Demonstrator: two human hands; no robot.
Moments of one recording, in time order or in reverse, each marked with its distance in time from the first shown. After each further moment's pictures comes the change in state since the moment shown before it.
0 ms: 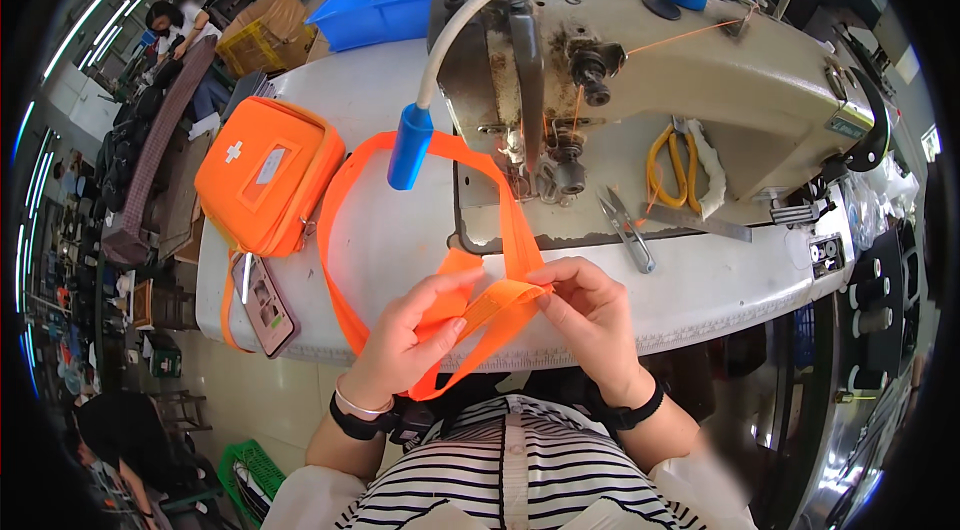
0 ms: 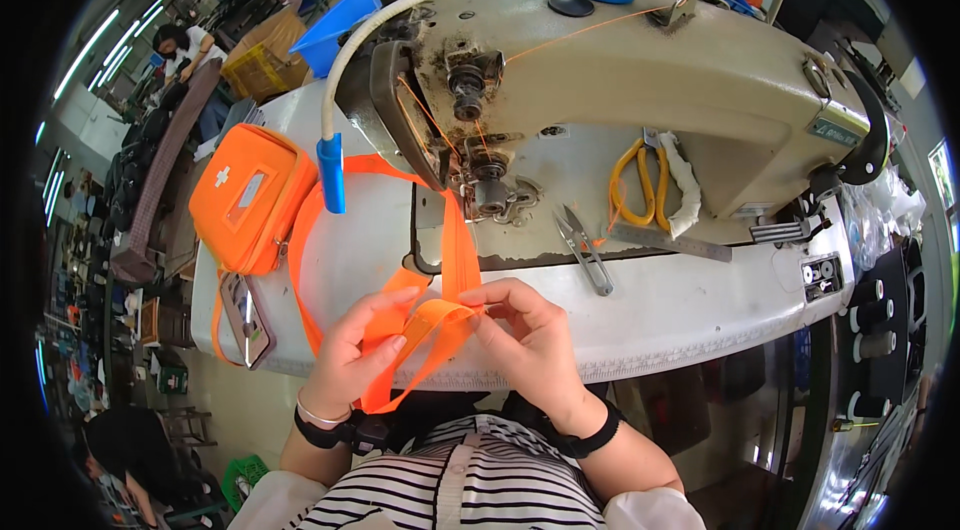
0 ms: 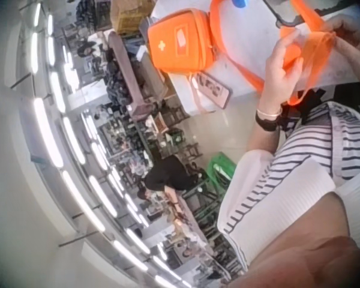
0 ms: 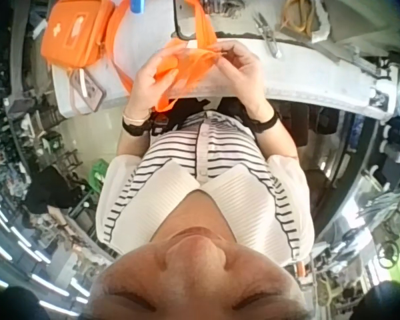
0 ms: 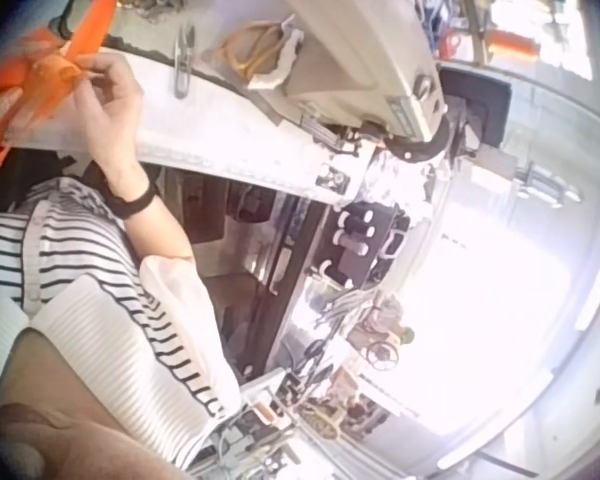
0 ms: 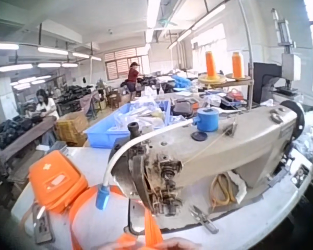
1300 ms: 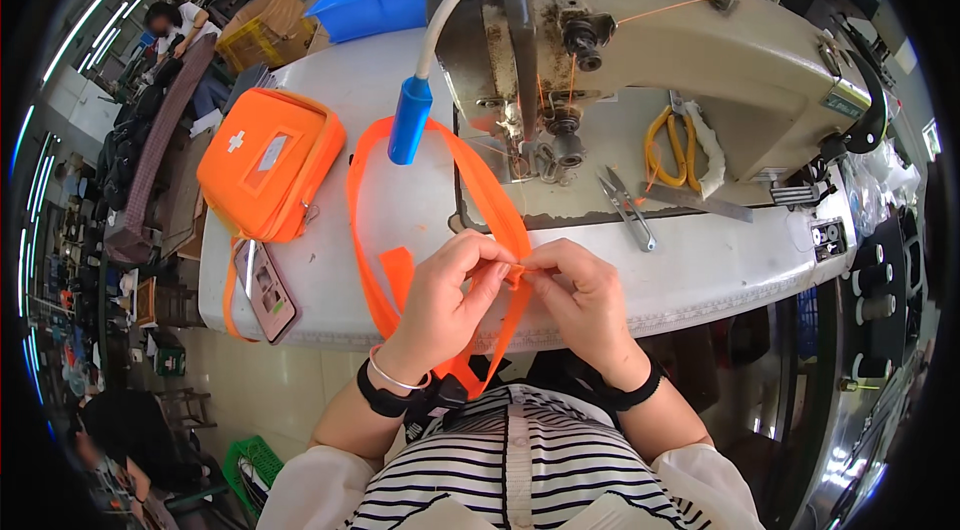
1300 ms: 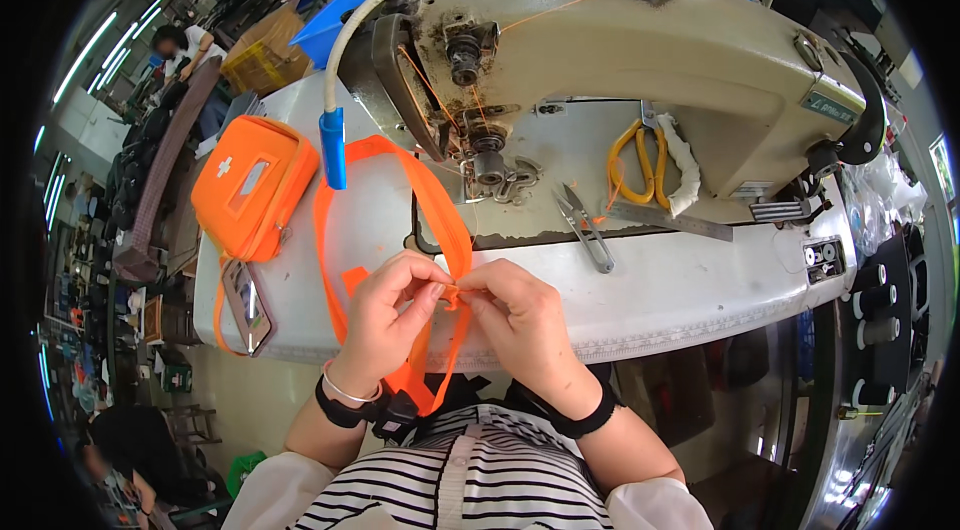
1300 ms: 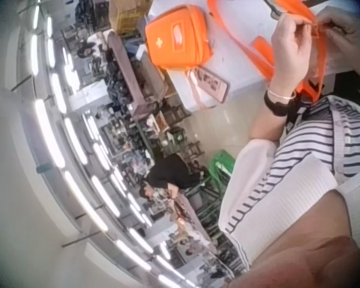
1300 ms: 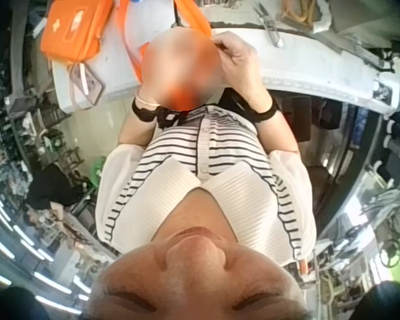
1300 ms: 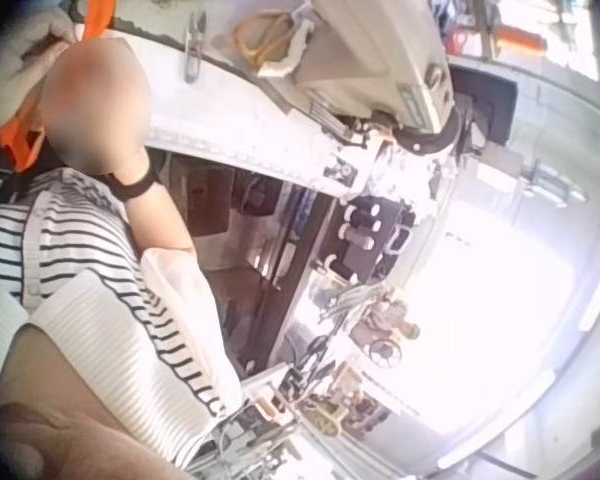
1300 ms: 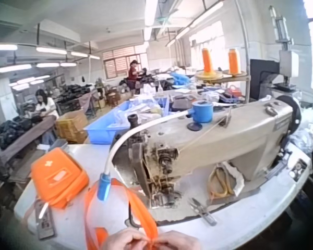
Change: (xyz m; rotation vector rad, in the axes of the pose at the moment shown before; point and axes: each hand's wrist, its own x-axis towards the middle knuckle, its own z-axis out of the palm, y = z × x) left_hand 0.025 -0.001 0.032 0.011 0.105 0.056; right_hand 0.002 -0.001 0.005 -0.534 0.029 -0.235
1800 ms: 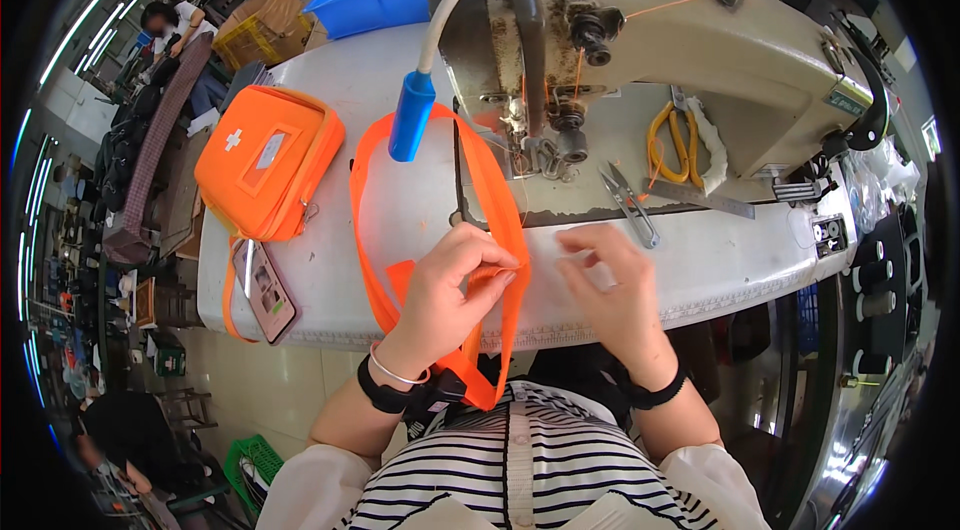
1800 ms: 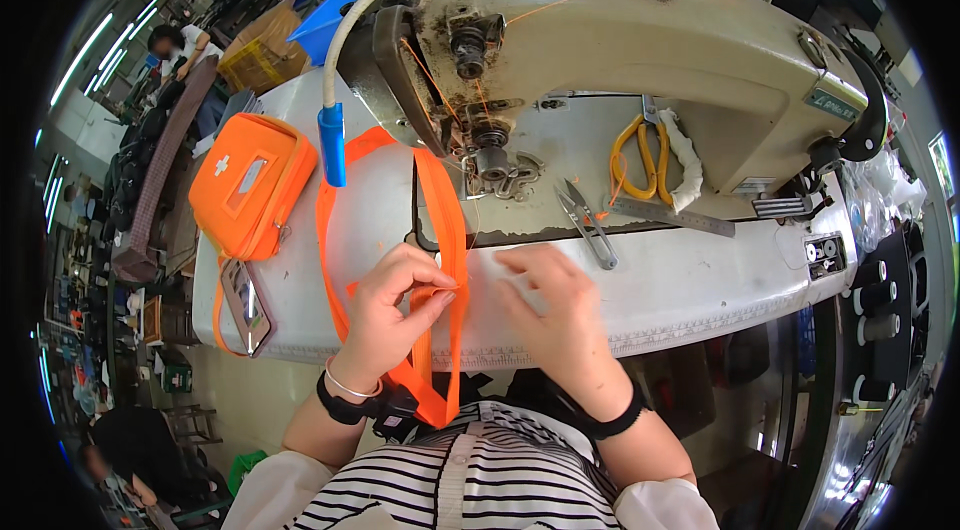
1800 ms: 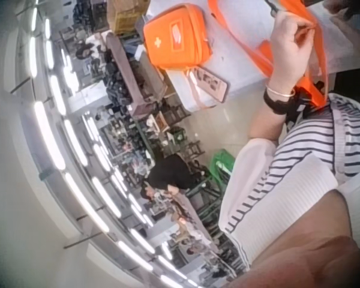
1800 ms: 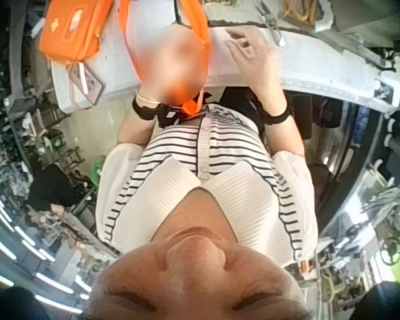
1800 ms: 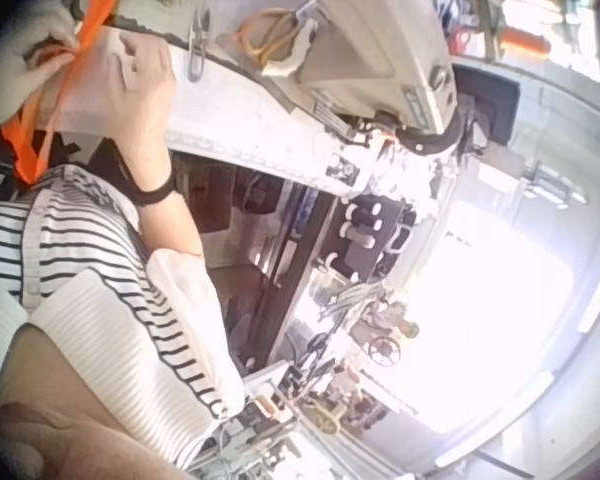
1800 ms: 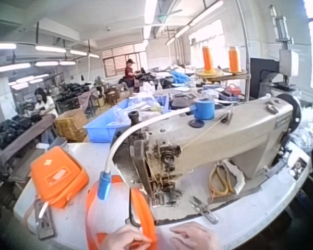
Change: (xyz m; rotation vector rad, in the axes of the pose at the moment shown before) left_hand 0.000 -0.011 -0.004 0.043 -0.024 0.067; right_hand 0.001 0.001 -0.022 -0.275 0.092 -0.052
